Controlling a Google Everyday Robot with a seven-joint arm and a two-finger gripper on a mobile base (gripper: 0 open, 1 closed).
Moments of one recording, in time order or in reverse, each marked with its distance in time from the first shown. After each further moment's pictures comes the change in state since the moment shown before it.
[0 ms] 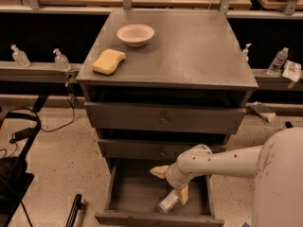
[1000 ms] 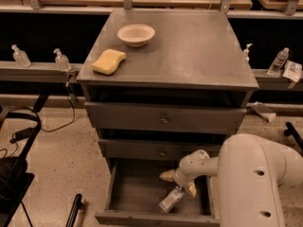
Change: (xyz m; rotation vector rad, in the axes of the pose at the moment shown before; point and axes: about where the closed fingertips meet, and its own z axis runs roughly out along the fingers) arm 0.103 0.049 0.116 -0.108 0.067 -0.219
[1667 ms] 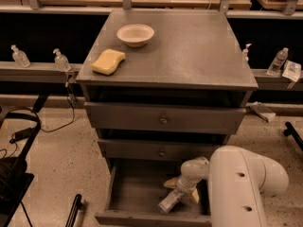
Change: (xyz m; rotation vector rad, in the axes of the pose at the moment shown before) arm 0.007 0.040 0.070 -0.072 -0.071 -0.019
